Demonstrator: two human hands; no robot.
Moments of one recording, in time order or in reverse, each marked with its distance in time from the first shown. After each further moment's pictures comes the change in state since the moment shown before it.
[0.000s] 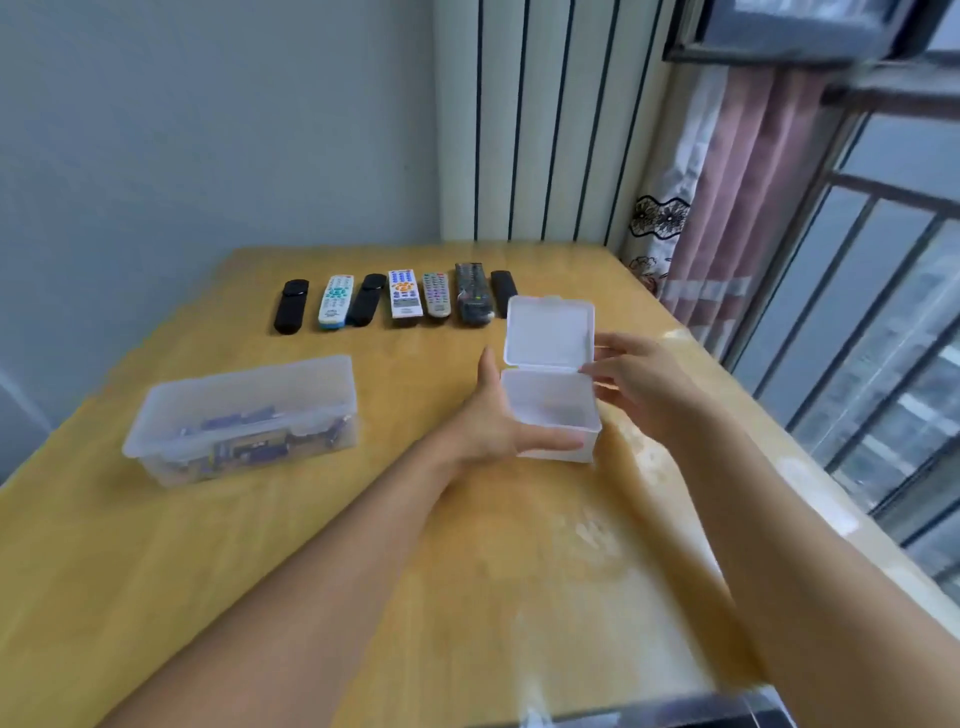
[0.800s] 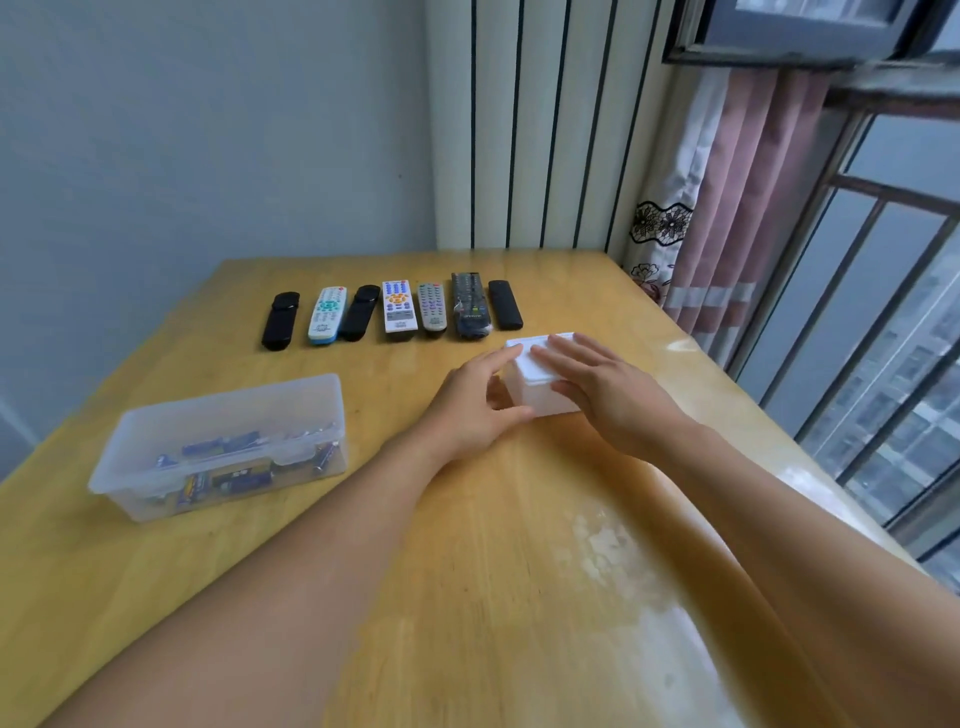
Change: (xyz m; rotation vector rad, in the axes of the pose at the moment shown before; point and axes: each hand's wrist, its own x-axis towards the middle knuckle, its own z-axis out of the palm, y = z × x) left_hand 0.048 -0.012 -0.021 0.226 0.171 0.204; right_hand 0.028 0.019 -0.004 -1.182 -0.132 -0.681
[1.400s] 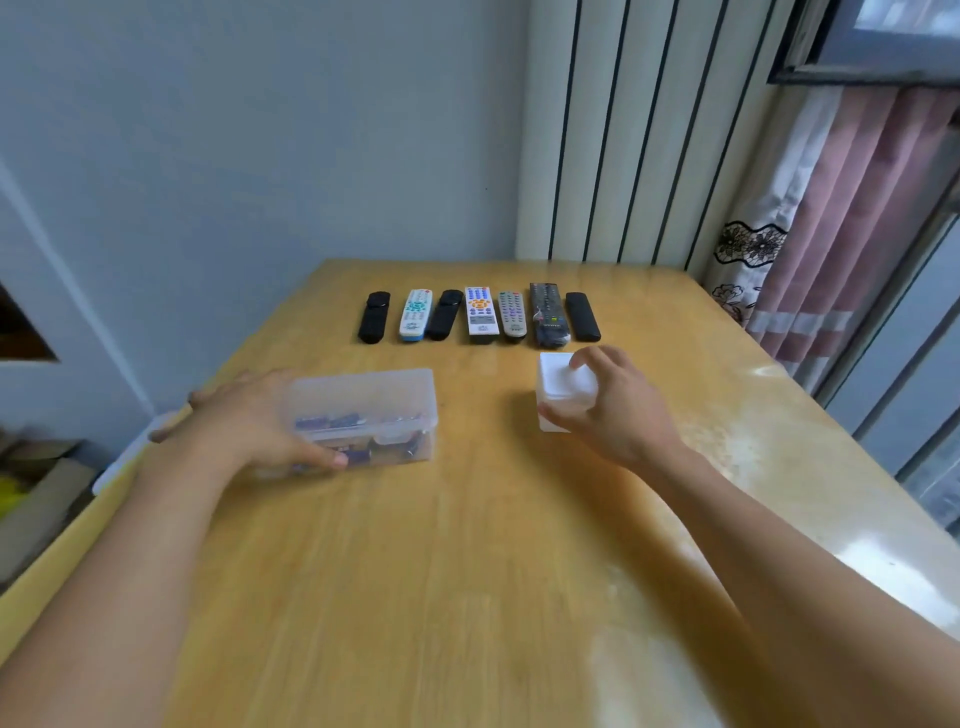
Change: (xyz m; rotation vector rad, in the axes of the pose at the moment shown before) left_hand -0.142 -0.050 -0.213 0.741 0.053 -0.707; right_hand 0.032 -0.074 0.028 0.213 0.175 0.207
